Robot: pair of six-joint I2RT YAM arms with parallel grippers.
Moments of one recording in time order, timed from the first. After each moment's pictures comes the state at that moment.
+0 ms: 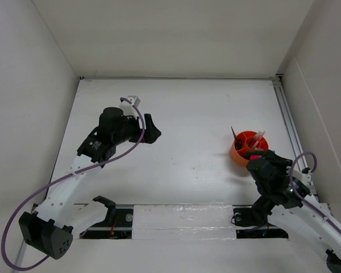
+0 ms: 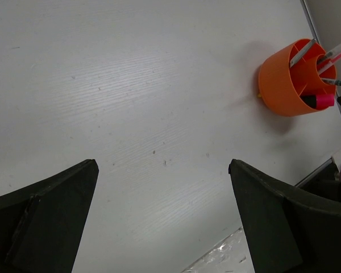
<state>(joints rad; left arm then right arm) -0.43 0.98 0.96 -0.47 0.24 -0.37 0.72 0.44 0.57 -1.07 1.20 1.99</state>
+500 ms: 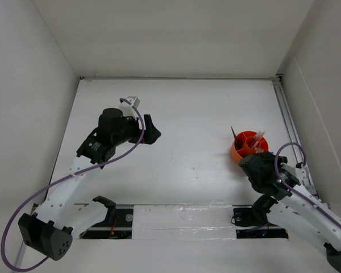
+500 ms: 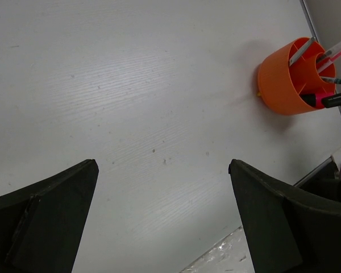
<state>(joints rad) -0.43 0.97 0.95 -0.47 0.25 -0.37 0.70 0.61 0.58 -1.09 1.23 1.99</state>
